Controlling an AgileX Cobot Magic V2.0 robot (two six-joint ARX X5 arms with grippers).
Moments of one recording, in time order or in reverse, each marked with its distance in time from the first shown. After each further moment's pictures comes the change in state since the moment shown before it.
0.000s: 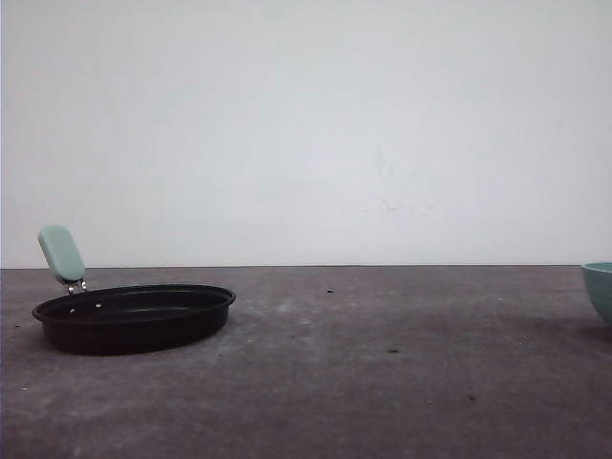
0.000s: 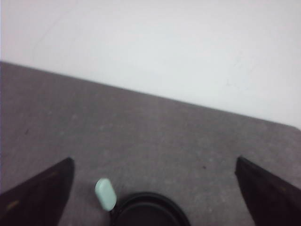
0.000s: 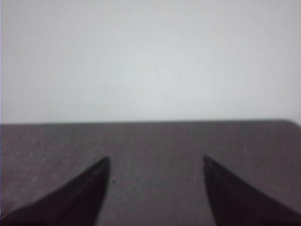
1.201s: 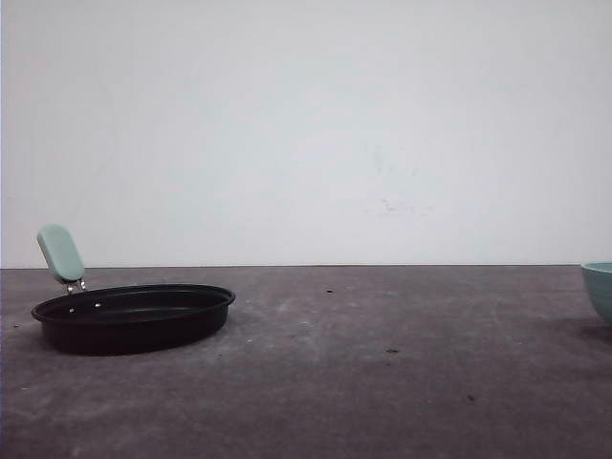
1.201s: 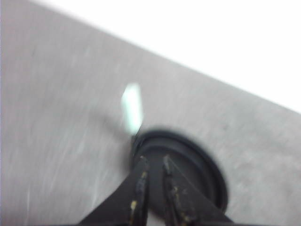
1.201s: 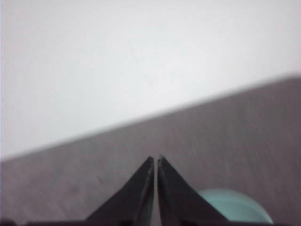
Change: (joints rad) left arm 0.000 -0.573 -0.740 0.227 0.002 -0.080; right arm 0.000 -0.702 -1.122 0.736 0.070 0.250
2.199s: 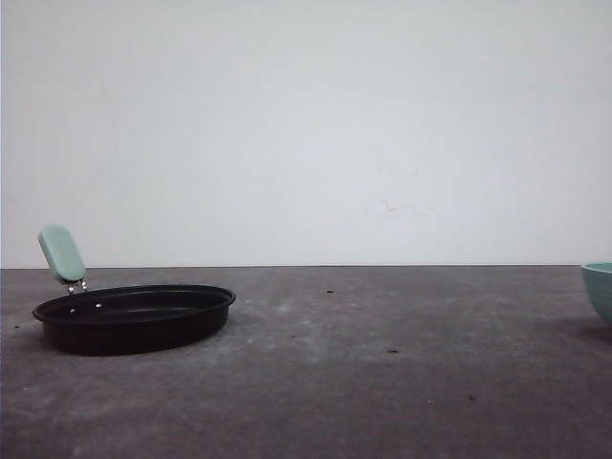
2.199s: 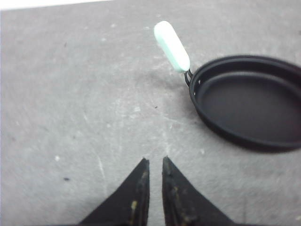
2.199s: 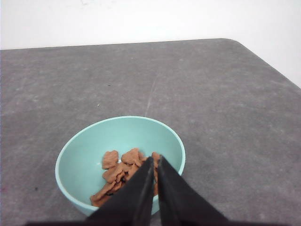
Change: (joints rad) left arm 0.000 -0.113 -0.231 -0.037 -0.103 0.373; right arm -0.002 -0.002 -0.146 -0.180 0.193 -0.306
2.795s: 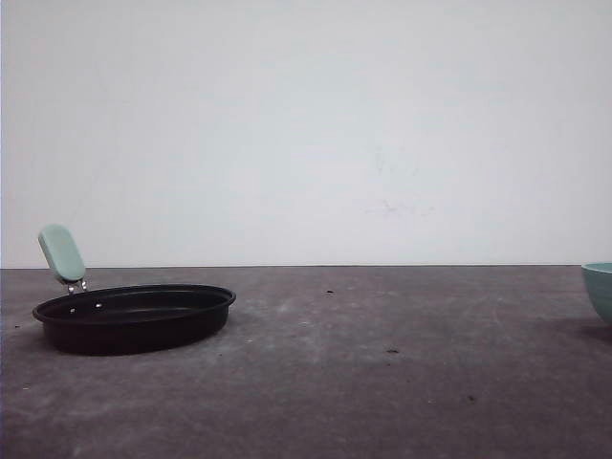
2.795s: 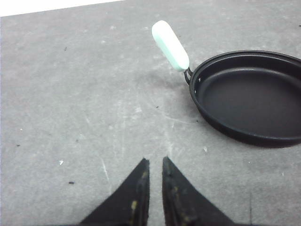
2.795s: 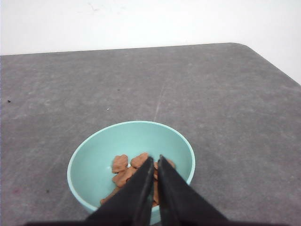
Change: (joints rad) left arm 0.000 0.000 0.000 0.000 -0.002 0.100; right arm 0.000 0.000 0.000 0.021 -0.032 0.006
